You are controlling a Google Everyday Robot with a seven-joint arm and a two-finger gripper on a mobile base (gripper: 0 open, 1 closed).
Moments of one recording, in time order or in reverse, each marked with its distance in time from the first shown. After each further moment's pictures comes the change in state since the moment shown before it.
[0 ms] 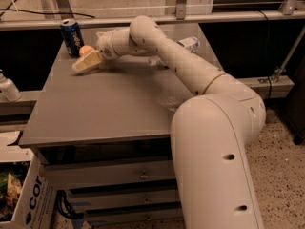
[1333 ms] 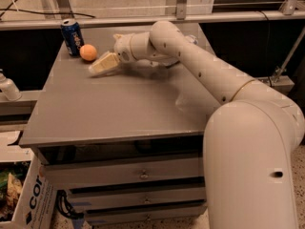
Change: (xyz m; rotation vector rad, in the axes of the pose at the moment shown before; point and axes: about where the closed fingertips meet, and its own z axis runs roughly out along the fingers) arm 0.018 -0.002 -0.058 0.052 -0.012 0.015
